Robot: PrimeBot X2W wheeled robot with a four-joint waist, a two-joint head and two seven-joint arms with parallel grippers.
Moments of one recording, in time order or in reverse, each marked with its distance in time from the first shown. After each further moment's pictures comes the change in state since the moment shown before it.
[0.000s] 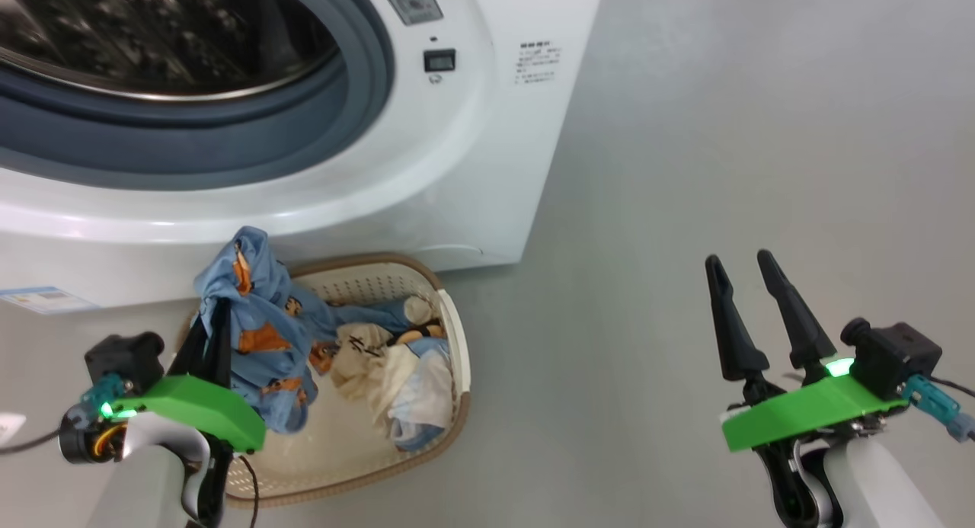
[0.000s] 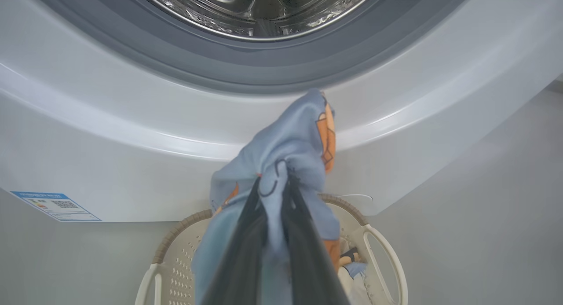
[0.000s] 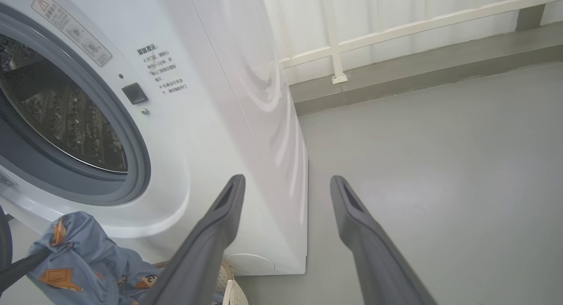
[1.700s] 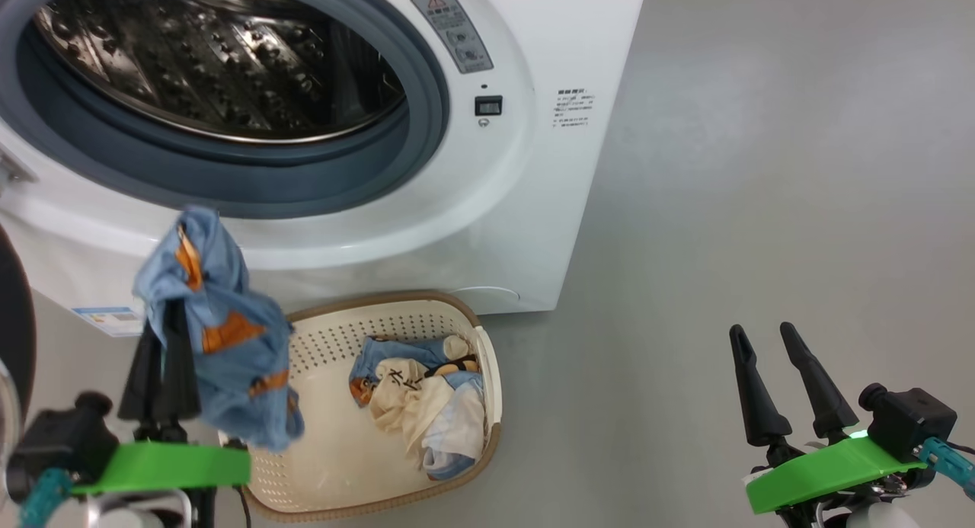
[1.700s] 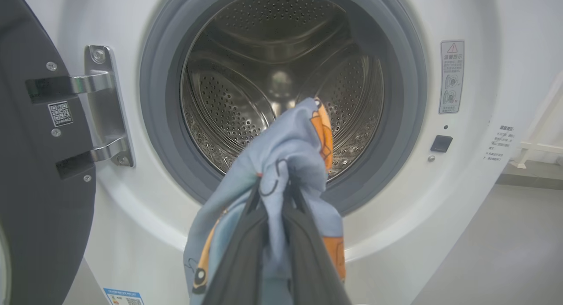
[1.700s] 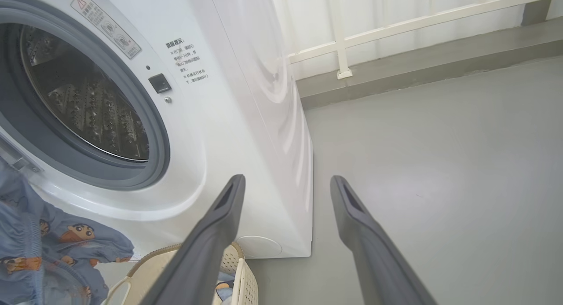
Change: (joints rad) left arm 0.342 -0.102 0.194 -0.656 0.127 -0.004 -0.006; right arm 0.153 -0.025 -0.032 -0.010 0.008 0.000 0.000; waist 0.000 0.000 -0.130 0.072
